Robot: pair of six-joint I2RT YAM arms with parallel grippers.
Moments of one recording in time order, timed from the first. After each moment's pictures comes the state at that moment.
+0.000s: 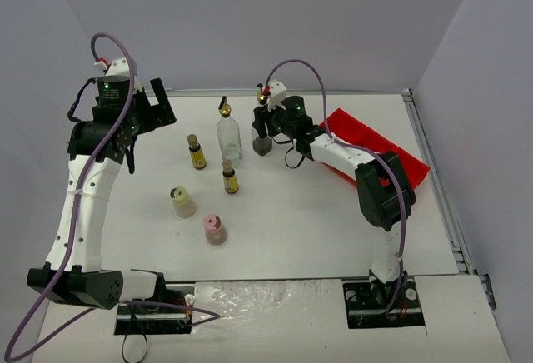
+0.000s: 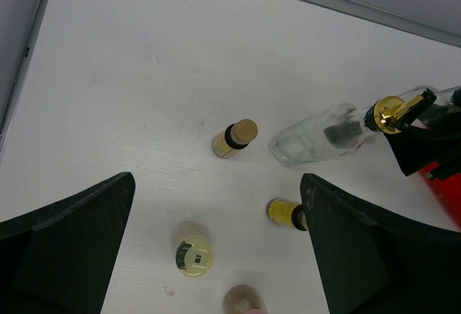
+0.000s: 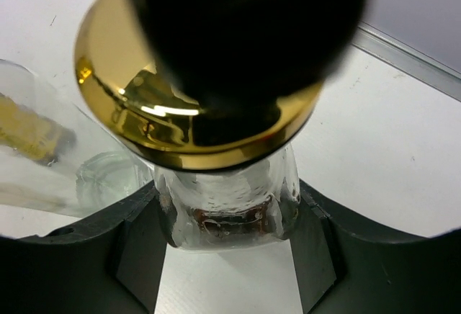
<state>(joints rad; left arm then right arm) -0.12 1.30 1.65 -0.88 -0.12 -0.33 0.53 1.99 1.43 0.23 -0.13 0.00</state>
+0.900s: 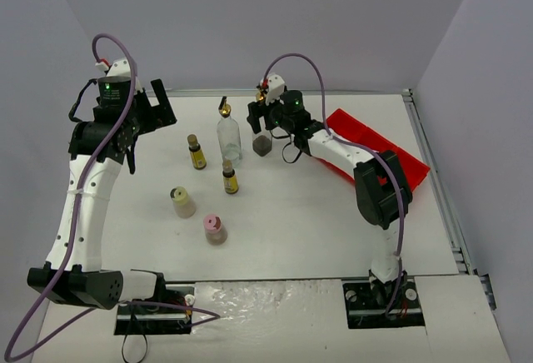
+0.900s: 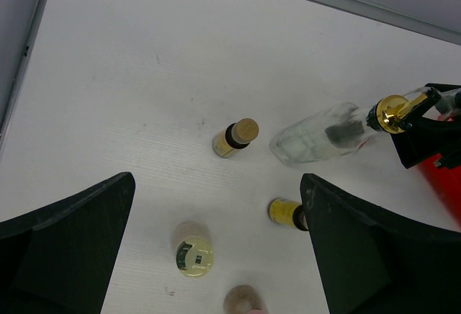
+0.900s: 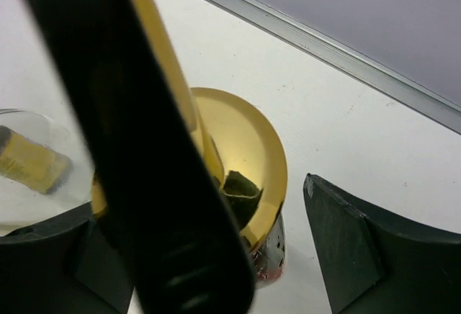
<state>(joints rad) -0.12 1.30 1.64 -0.88 -0.12 -0.32 0.53 2.02 1.51 0.22 -0.13 0.00</state>
